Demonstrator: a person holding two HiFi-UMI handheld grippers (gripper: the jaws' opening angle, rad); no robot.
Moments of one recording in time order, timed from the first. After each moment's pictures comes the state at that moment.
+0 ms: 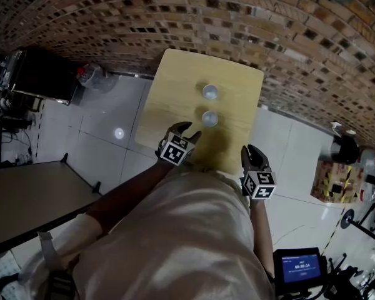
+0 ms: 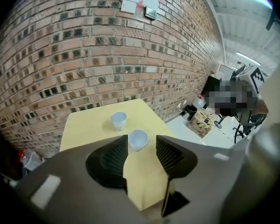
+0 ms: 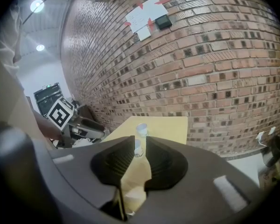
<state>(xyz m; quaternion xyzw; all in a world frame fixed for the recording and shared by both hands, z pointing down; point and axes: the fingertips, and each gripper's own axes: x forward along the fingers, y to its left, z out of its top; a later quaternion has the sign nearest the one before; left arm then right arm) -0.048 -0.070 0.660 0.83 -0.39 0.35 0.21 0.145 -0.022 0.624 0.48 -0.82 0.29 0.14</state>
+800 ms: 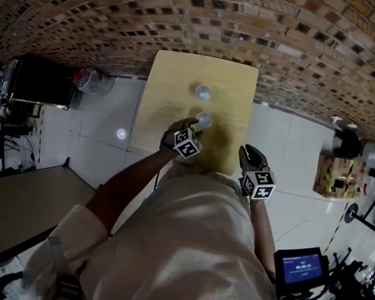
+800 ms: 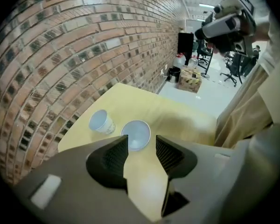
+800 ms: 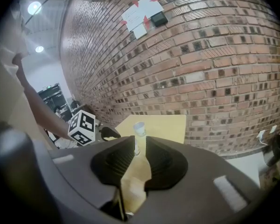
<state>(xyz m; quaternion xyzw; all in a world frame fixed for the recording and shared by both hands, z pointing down) -0.006 -0.092 0.753 0.82 -0.23 0.53 0.04 0.162 -0.032 0.633 0.48 -0.82 0.30 0.14</state>
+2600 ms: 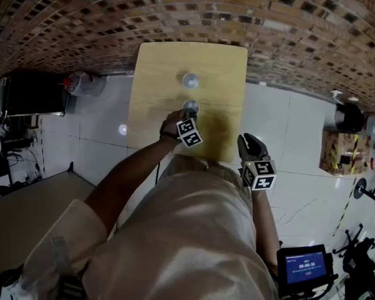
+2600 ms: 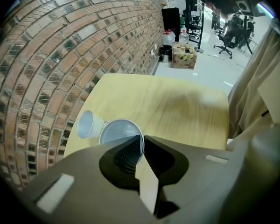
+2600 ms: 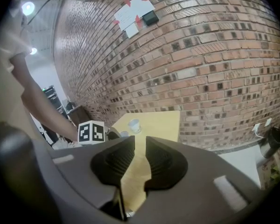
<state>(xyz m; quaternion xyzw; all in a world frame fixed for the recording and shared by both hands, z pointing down) 0.004 -0.101 0.814 0.76 -0.18 0.62 -0.04 0.181 -0.024 0.649 0.49 -0.80 0.32 0.14</state>
